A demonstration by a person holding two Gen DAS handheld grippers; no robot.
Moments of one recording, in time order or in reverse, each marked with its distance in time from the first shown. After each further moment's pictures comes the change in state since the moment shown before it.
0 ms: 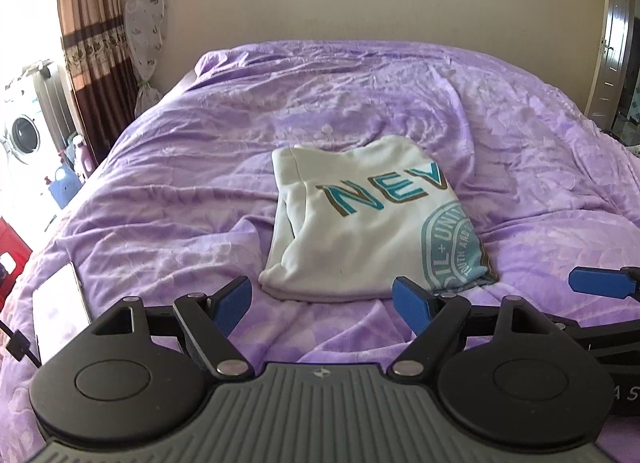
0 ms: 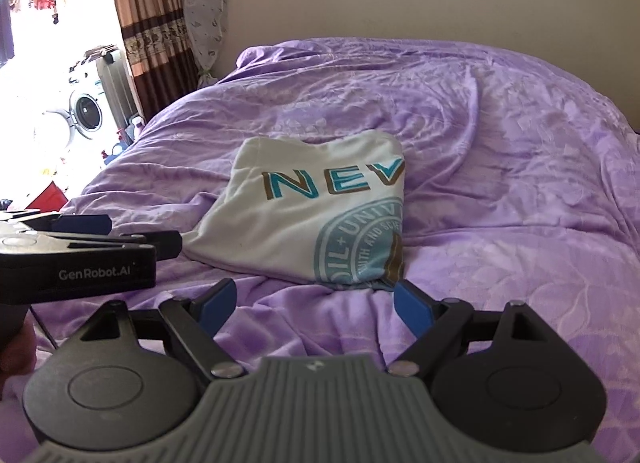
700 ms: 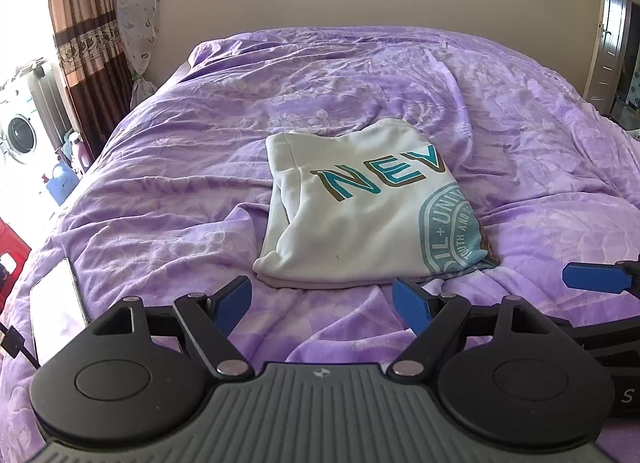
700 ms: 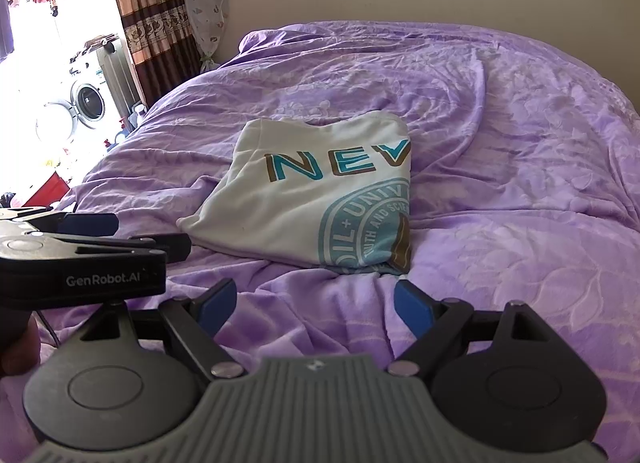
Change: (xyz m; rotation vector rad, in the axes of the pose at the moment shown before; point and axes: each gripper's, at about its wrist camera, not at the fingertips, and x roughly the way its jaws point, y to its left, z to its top) left arm 0.005 -0.006 -0.002 0.022 0.034 0.001; right arm 0.008 0.000 -0.002 0.003 0.049 0.019
